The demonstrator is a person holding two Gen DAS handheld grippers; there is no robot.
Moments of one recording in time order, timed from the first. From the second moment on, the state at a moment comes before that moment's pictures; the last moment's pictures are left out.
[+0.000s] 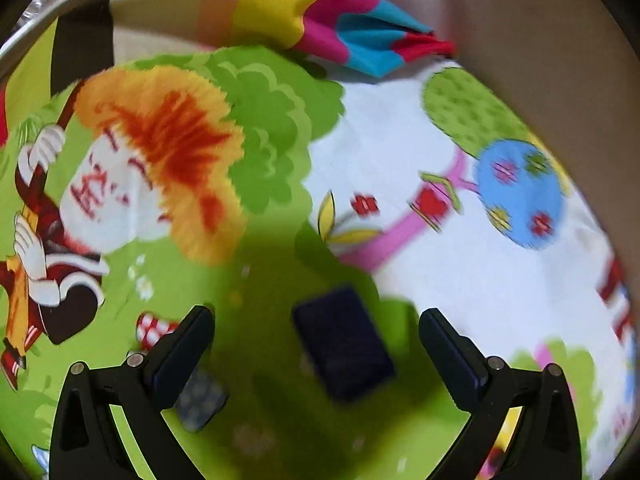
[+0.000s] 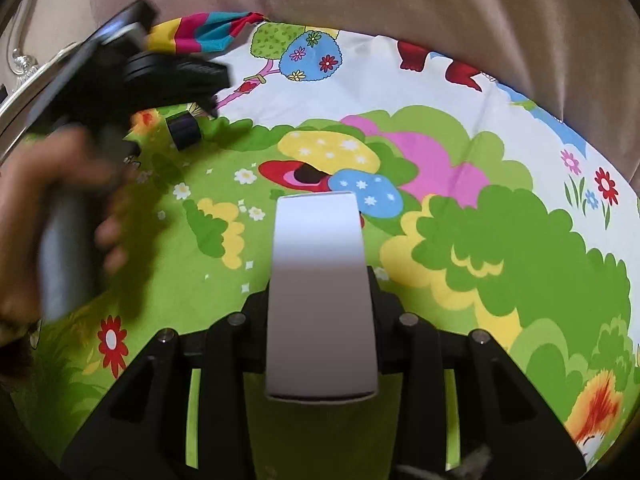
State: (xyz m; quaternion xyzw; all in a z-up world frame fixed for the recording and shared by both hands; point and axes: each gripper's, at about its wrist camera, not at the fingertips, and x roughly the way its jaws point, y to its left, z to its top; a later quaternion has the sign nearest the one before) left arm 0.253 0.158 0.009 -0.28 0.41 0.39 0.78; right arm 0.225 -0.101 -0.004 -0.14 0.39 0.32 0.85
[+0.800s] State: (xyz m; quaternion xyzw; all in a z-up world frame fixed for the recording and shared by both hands) left arm 0.050 0.102 0.005 -0.09 0.41 0.10 0.90; right arm 0.217 -0.102 -0.005 -0.12 0.40 0.30 0.86
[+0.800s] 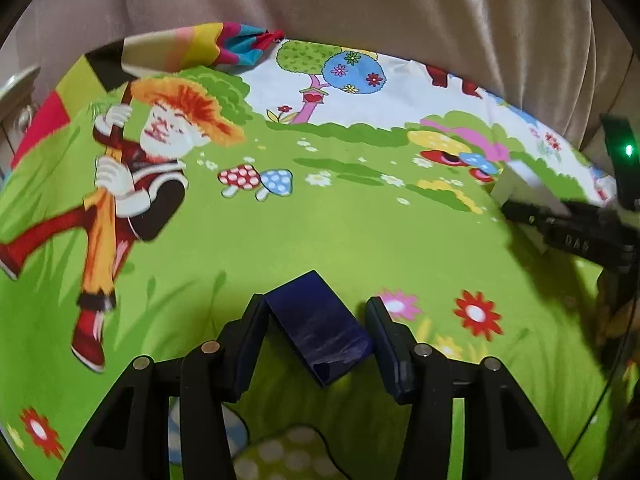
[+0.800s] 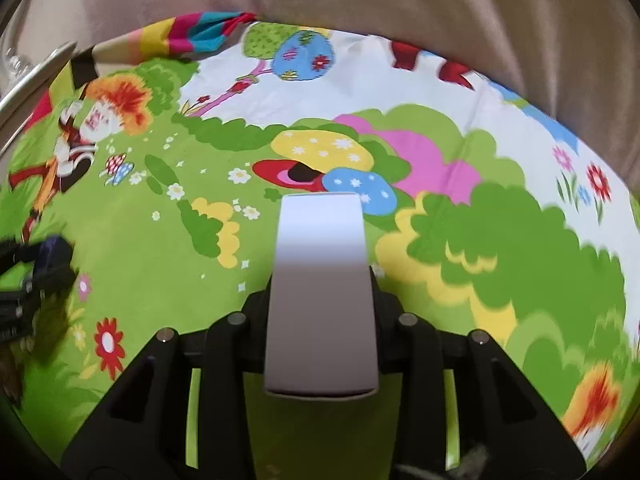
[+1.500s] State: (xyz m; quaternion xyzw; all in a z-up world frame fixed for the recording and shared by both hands) left arm -0.076 0.026 0.064 -0.06 0.33 0.02 0.94; right arm -0.021 -0.160 0.048 -0.03 0.32 0.24 0.92
